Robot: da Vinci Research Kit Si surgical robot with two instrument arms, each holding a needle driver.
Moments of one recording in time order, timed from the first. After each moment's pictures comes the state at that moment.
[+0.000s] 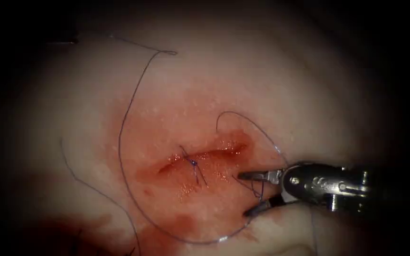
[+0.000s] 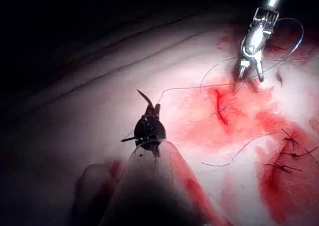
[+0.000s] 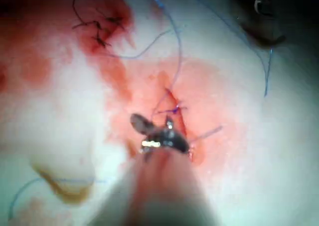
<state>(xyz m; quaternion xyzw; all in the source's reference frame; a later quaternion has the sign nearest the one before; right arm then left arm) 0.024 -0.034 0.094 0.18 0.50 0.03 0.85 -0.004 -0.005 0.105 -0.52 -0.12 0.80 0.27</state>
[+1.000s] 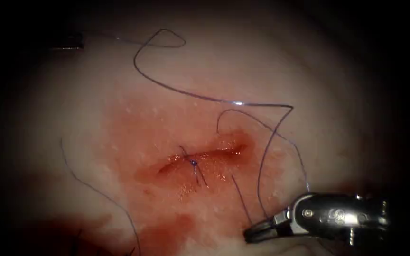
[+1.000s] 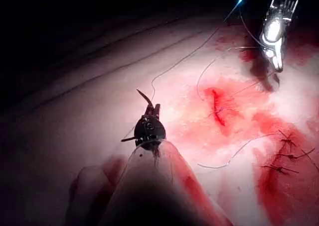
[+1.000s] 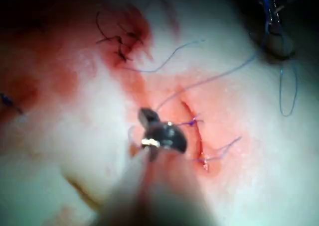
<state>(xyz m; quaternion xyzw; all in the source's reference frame) 0.023 -0.038 0.086 0.32 0.50 -0.06 0.80 -0.005 -0.005 0.105 -0.53 -0.12 0.80 0.27</state>
